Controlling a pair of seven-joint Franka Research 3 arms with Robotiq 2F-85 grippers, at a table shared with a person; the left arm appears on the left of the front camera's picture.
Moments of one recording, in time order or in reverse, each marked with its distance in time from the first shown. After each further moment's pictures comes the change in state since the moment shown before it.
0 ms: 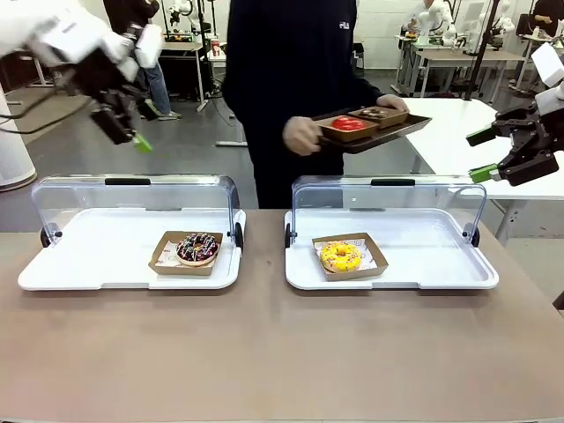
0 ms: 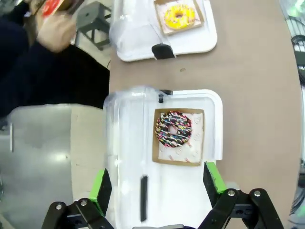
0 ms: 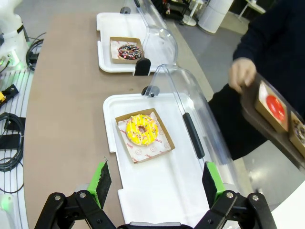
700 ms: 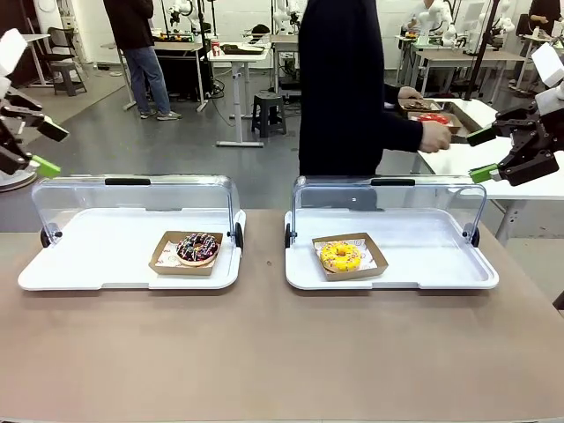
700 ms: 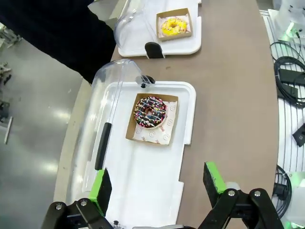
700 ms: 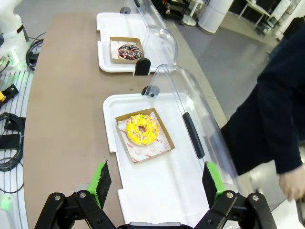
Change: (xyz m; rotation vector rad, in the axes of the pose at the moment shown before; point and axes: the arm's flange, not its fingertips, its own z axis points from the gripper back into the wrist) left arm -0.118 -0.075 0.059 0.037 -0.183 0.133; right arm 0.000 0.000 0.000 0.000 0.000 0.000
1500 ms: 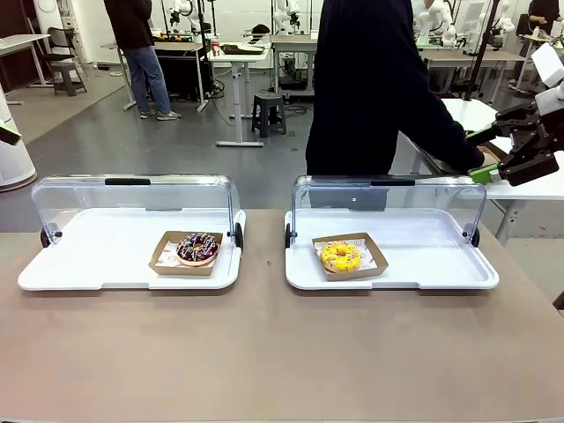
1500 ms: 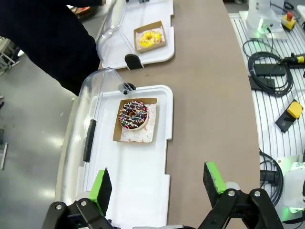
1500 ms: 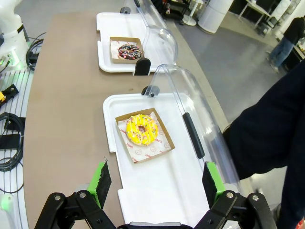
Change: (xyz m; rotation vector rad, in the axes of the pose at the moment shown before) left arm -0.047 -0.015 0.049 -0.078 -0.114 -0.073; right arm 0.000 0.000 0.000 0.000 0.000 0.000
